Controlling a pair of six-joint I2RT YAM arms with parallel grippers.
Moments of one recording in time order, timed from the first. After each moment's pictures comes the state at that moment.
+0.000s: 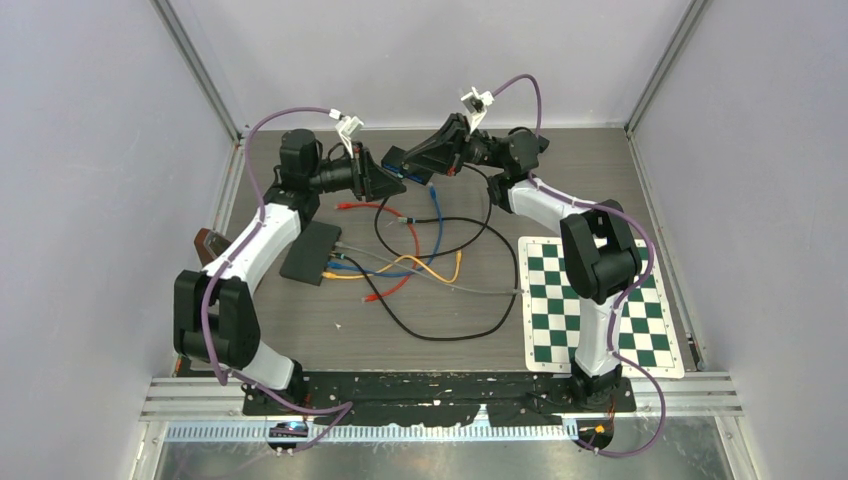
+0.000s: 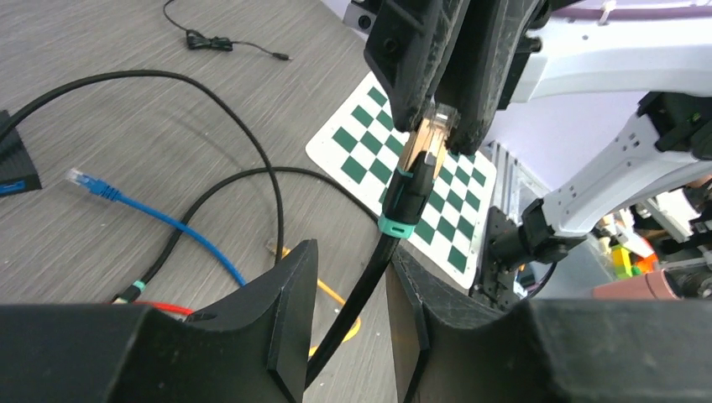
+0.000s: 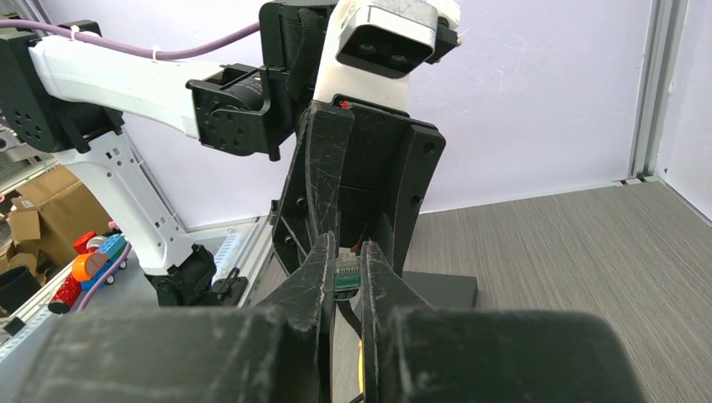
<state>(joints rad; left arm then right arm) -0.21 1.52 1.16 0.13 1.01 -0.35 0.43 1.99 1.43 1.28 -1.09 0.87</state>
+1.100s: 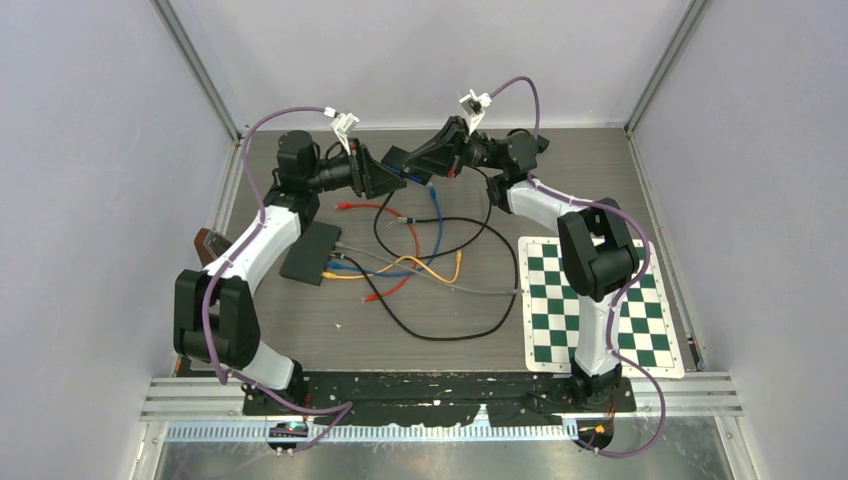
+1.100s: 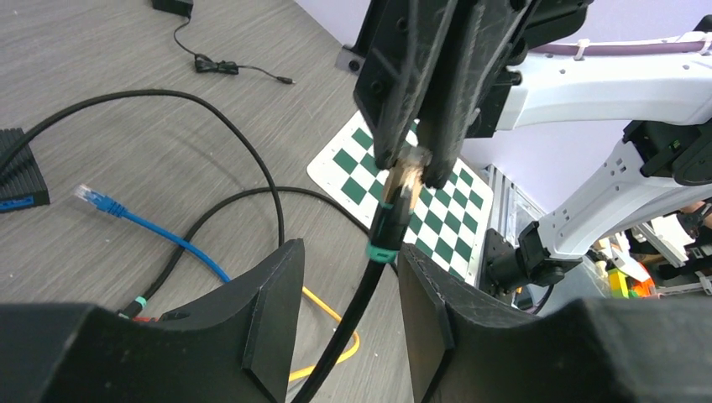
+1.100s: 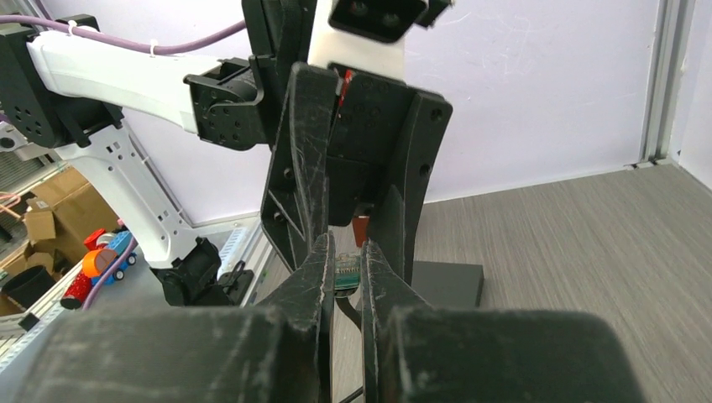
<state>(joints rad) -0.21 1.52 1.13 0.25 1.00 -0.45 0.42 2.01 1.43 1.29 -1.10 0.89</state>
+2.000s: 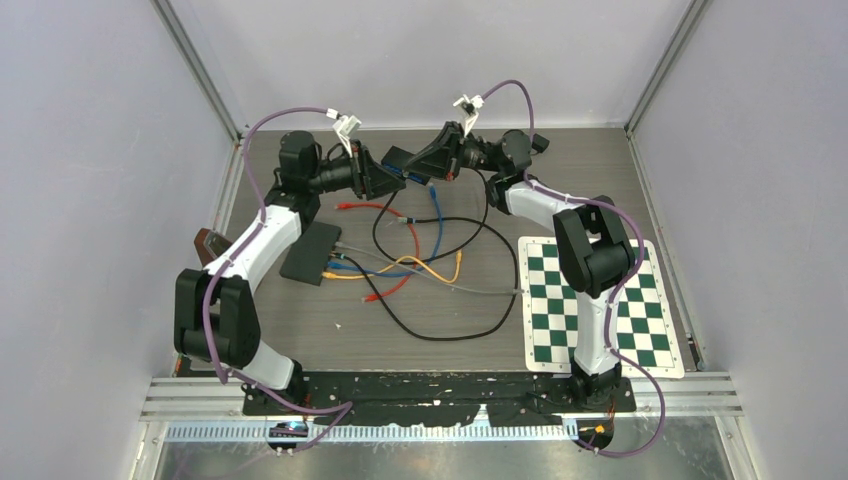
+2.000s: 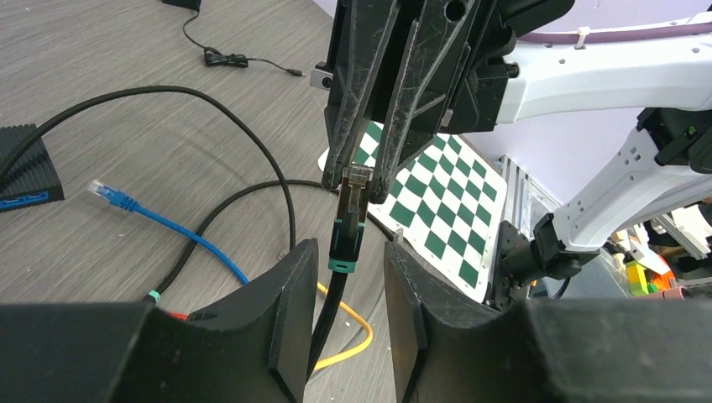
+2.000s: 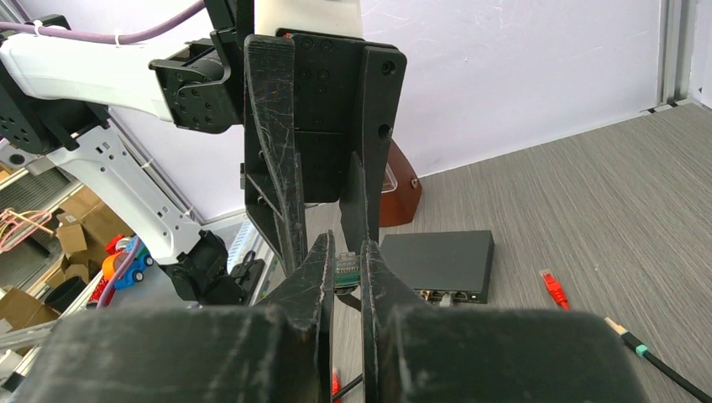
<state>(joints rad) -0.21 1.52 1.13 0.23 1.00 -0.39 0.42 2.05 1.43 1.20 -1.11 0.89</state>
